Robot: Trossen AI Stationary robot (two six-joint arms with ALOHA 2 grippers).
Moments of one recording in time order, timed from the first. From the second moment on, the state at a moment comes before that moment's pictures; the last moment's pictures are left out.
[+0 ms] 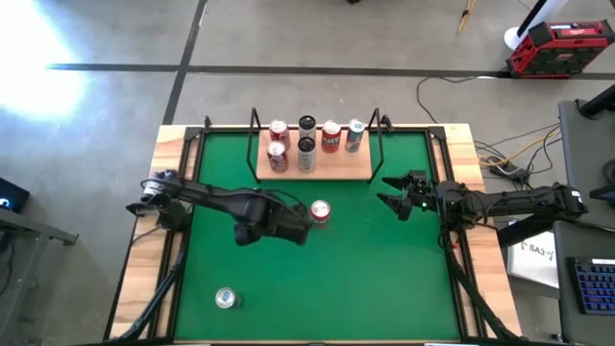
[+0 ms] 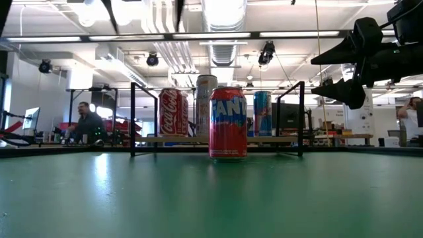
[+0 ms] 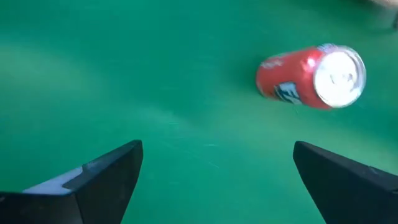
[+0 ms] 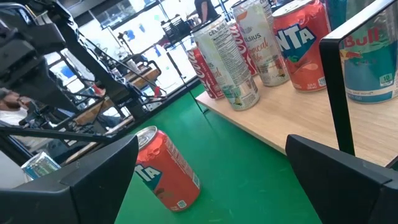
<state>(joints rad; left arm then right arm) -0.27 1.88 1.94 -1.54 -0.23 -2.14 -0.06 0.45 0.02 0.39 0.26 0.52</state>
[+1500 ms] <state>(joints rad) -0.01 2.36 2.27 -1.40 -0.14 -1.59 -0.06 0.45 0.02 0.39 0.26 0.52</state>
